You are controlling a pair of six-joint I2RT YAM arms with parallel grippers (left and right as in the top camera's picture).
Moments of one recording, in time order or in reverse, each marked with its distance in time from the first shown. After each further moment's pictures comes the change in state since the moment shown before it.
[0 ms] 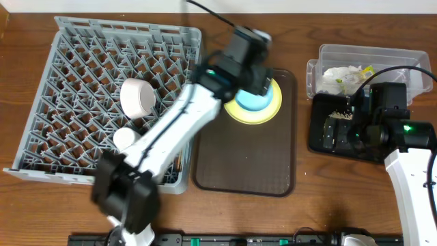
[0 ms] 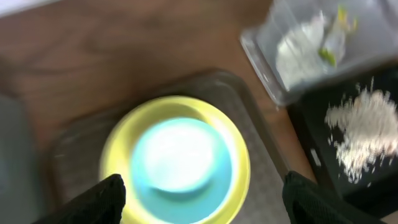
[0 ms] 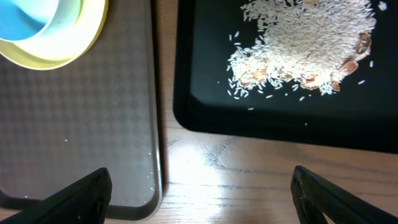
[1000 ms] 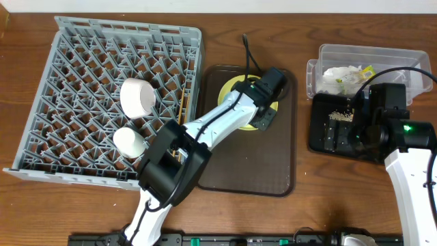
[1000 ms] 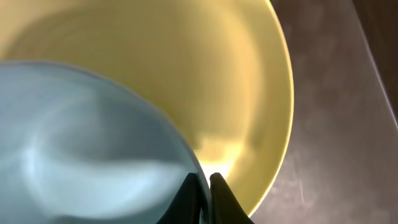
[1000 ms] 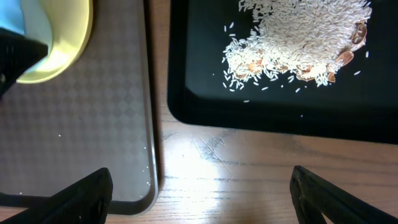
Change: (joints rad) left arm -0.117 0.295 0.014 -0.201 -0.073 0.028; right arm 0.000 0.000 0.000 -0.024 0.015 0.000
